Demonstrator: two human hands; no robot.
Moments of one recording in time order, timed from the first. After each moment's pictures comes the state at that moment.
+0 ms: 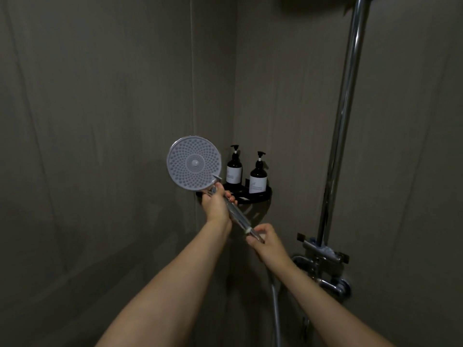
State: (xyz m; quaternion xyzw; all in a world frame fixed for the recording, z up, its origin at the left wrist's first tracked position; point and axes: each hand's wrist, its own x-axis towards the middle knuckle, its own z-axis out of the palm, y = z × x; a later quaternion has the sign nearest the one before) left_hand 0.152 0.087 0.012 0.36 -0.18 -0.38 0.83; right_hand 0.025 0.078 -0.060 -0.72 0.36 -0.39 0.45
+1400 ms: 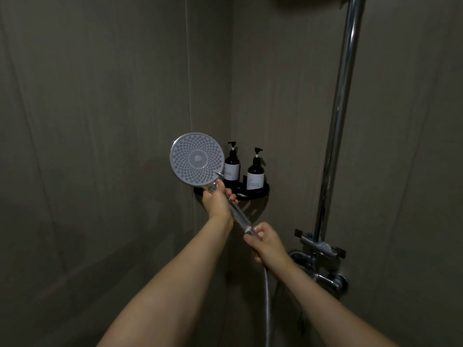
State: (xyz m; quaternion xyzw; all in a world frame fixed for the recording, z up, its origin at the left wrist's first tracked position) left_hand 0.139 0.085 0.011 0.36 -0.18 -0.38 0.83; right_hand 0.016 0.089 -0.058 -0.68 0.30 -0.38 0.54
